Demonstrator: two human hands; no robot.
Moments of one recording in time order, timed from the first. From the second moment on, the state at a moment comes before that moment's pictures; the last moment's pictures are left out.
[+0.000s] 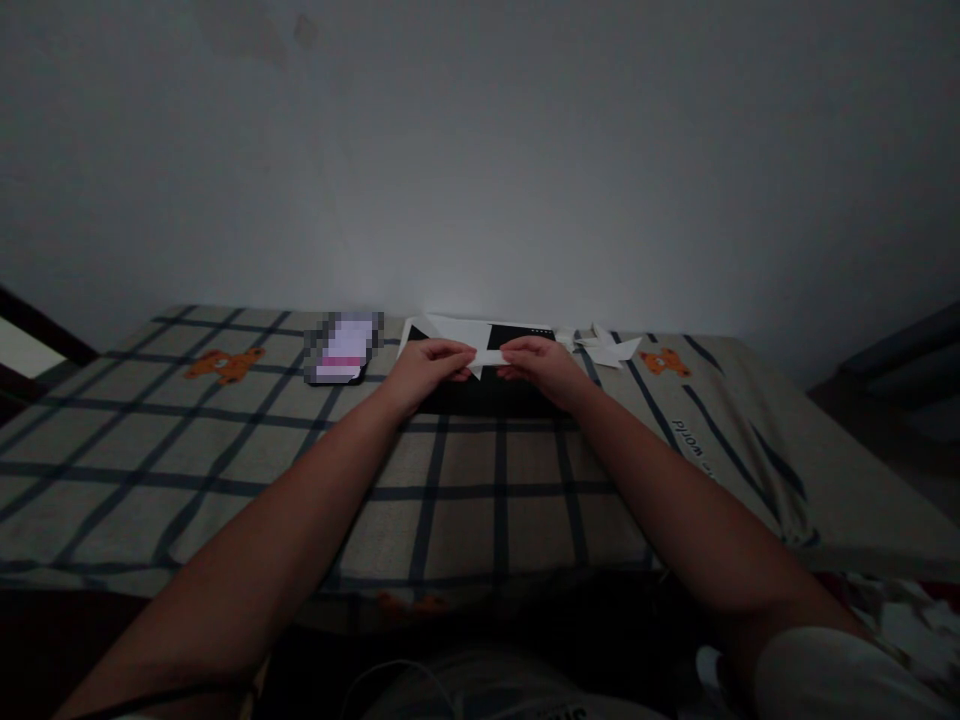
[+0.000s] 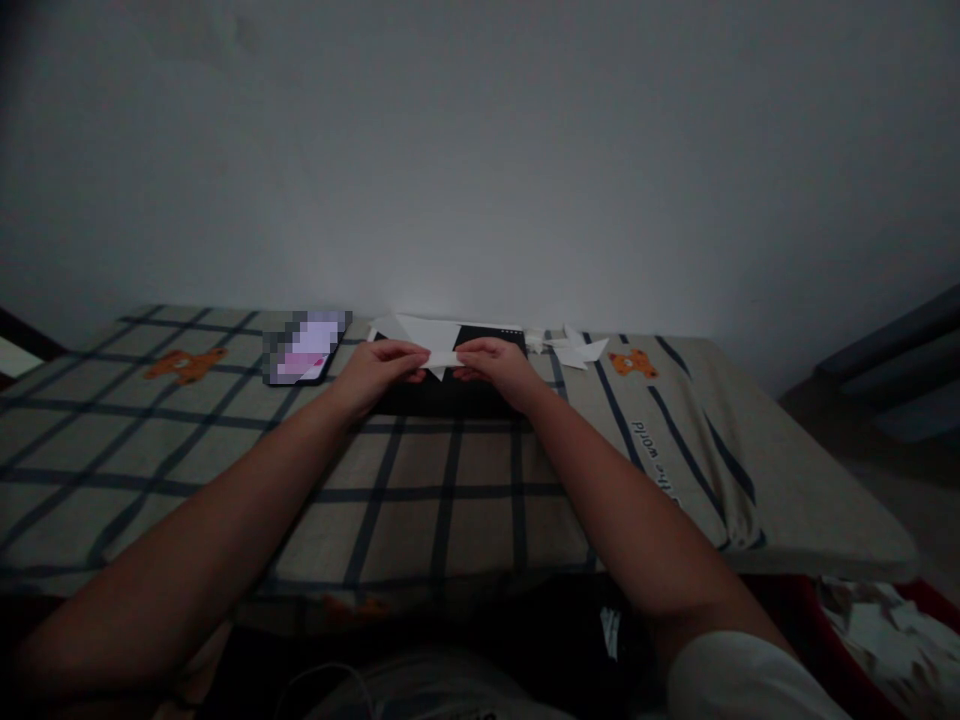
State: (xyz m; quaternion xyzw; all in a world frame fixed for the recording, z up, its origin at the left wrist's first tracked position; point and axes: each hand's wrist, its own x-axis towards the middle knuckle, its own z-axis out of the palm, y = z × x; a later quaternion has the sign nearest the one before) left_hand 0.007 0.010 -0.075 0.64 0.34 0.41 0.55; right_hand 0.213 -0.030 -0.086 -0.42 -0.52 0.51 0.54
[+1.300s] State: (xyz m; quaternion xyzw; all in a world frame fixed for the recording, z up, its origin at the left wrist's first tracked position) left_hand 0.009 0.007 -0.076 0.70 0.34 0.29 0.55; right_hand 0.216 -0.030 -0.088 -0.50 -0.68 0.34 0.42
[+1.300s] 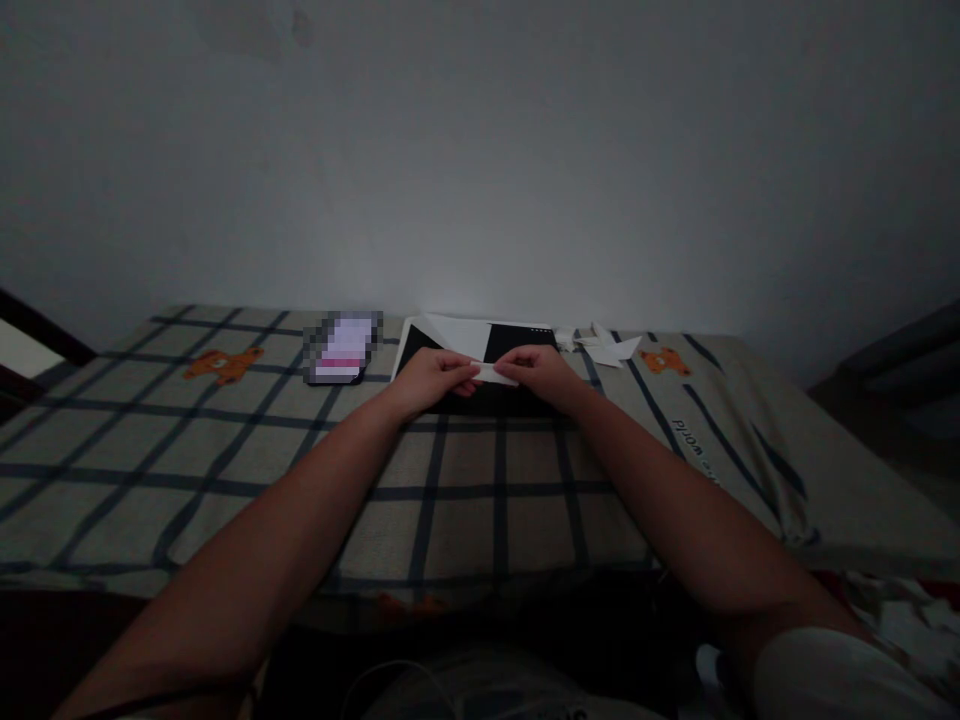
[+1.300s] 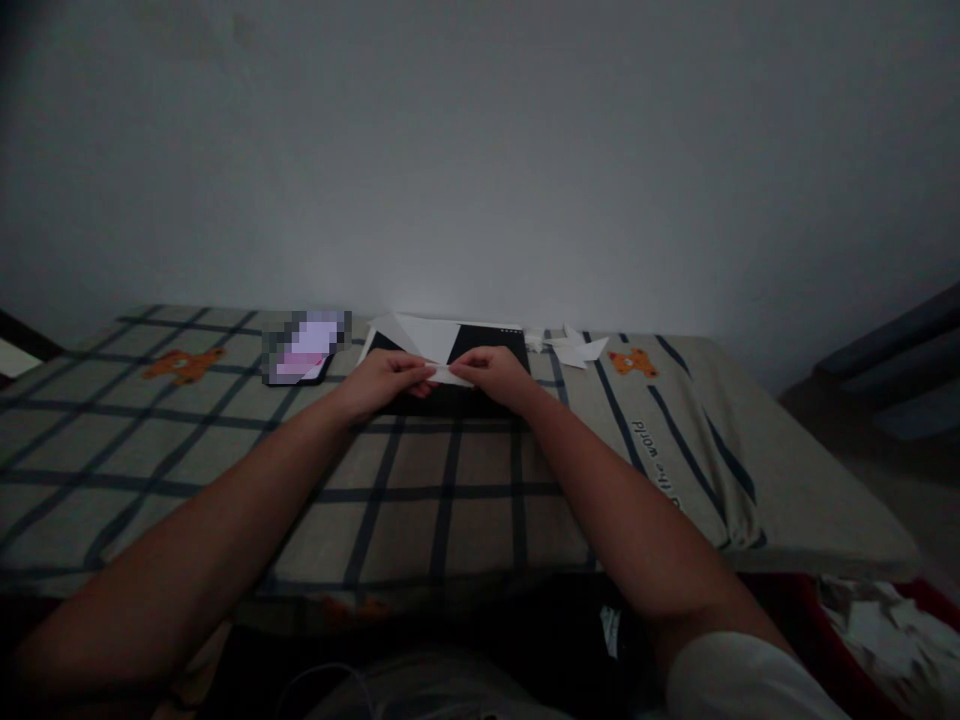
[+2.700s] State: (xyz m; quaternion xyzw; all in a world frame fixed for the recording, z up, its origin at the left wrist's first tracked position) left_hand 0.008 0.001 -0.073 0.78 0.35 0.36 0.37; right_hand 0.212 -0.026 -0.090 -0.45 -0.61 0.39 0.52
